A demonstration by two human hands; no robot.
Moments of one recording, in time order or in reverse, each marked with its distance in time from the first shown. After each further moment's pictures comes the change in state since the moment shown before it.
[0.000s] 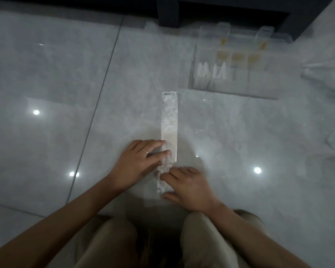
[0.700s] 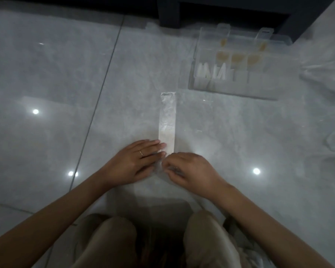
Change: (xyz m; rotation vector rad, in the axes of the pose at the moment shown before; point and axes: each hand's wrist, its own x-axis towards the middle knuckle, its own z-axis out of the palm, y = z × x) left_hand -0.008 -0.020 -0.003 -0.134 -0.033 0.178; right_hand 0.026 0.019 -0.035 0.357 0.028 0.039
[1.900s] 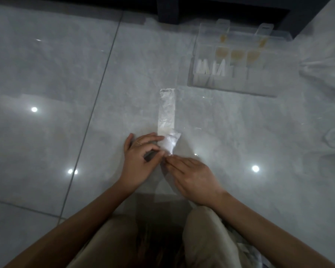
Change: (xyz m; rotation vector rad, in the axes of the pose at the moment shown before) left_hand 0.022 0.039 0.025 -0.317 0.412 -0.675; right_hand -0.028 0.004 0.022 -0.347 -0.008 -0.098
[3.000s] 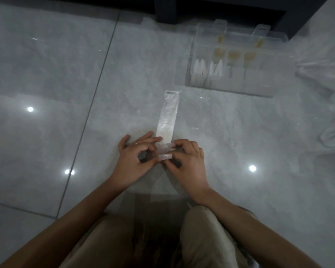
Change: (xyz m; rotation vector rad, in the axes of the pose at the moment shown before) left_hand 0.001 -0.002 -0.015 -0.033 -0.166 -0.029; right_hand 0.023 -0.004 0.016 0.280 0.250 0.563
